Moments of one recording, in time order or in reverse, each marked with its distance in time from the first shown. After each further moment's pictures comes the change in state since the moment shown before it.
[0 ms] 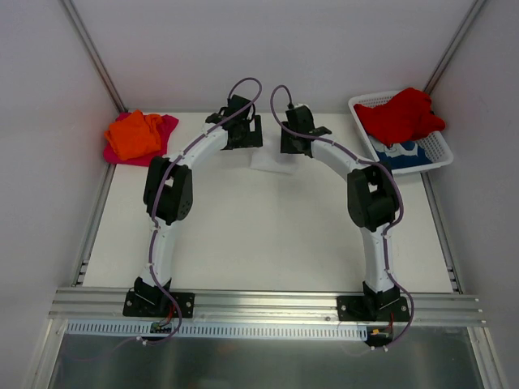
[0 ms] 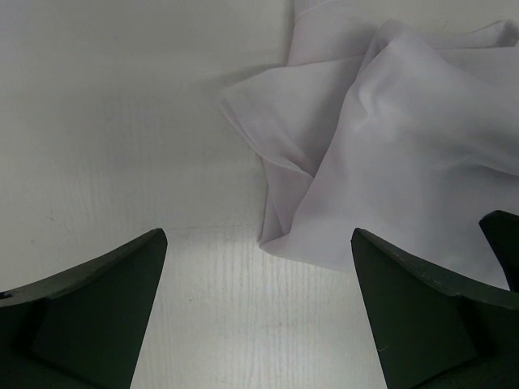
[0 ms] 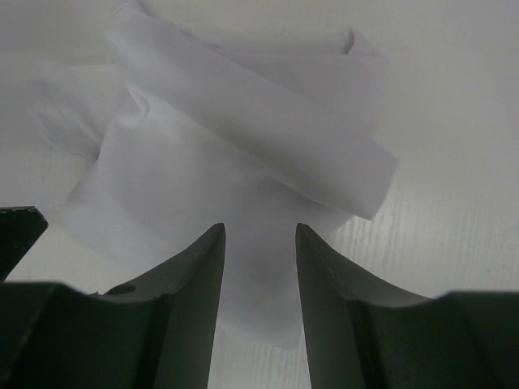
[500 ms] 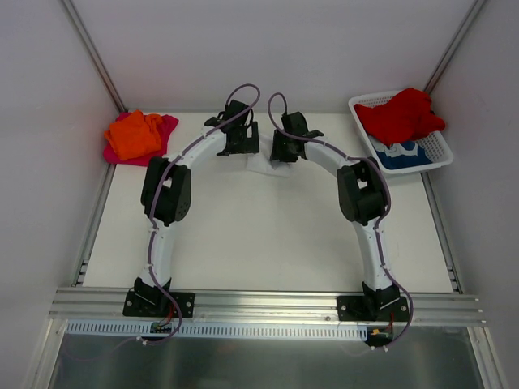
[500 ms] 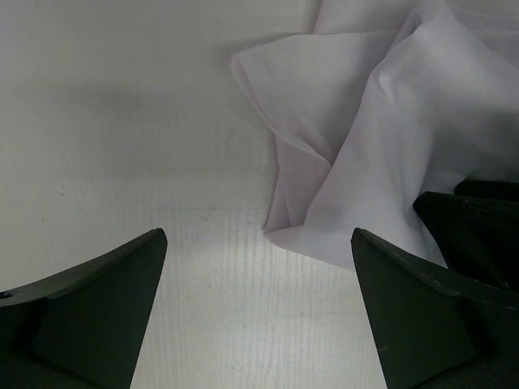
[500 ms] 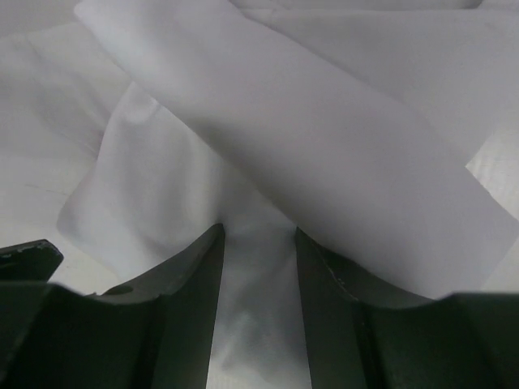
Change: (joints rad) left arm 0.004 -0.015 -0.069 0.003 -0.024 0.003; right arm 0.004 0.167 0.108 -0.044 -0.186 0.114
